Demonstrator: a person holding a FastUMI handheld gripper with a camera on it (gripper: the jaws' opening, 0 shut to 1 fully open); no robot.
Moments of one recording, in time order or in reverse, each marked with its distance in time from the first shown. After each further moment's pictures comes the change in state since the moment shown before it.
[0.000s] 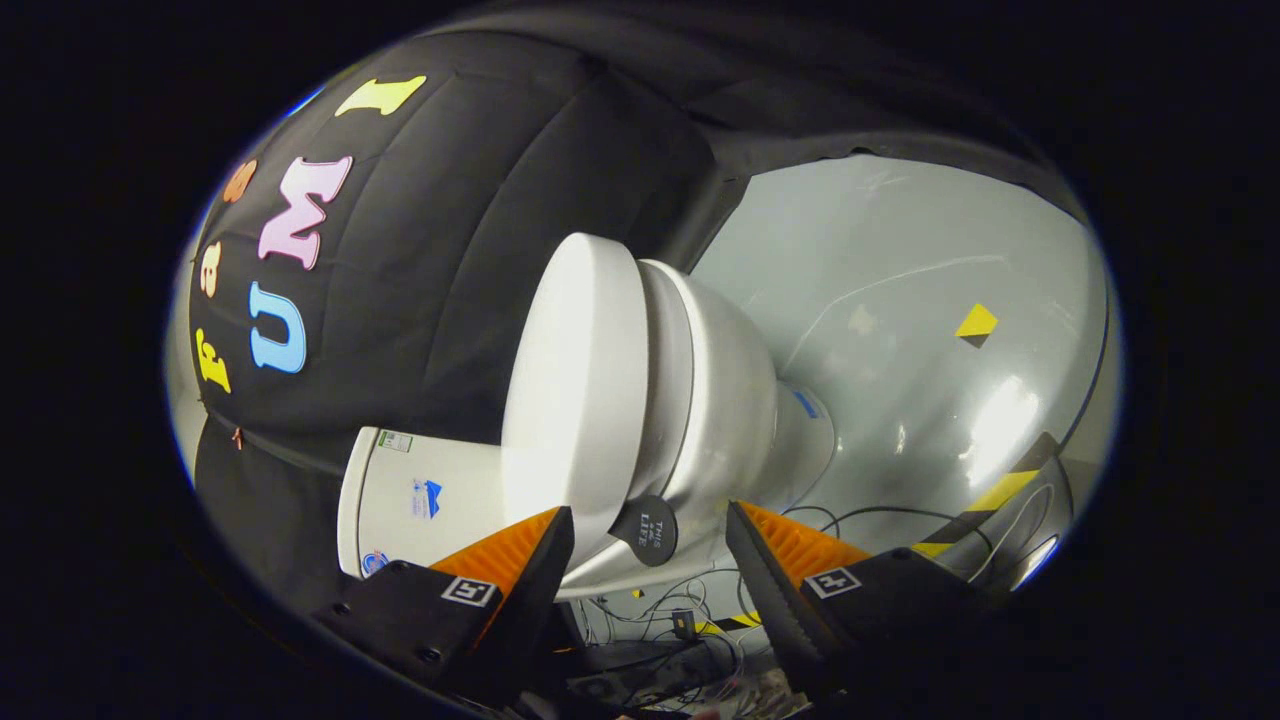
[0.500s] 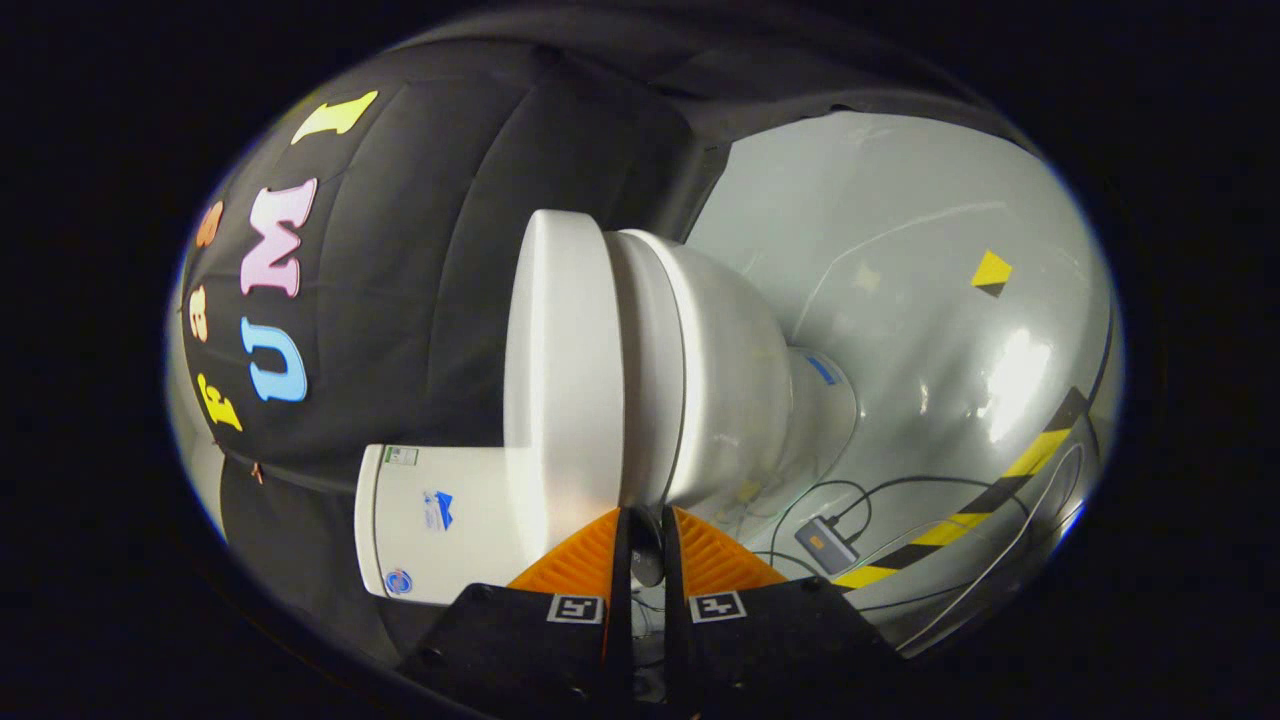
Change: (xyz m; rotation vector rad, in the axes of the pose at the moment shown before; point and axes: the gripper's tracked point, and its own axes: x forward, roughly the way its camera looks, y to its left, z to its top) arm 0.022 0.009 -0.012 0.110 0.047 0.058
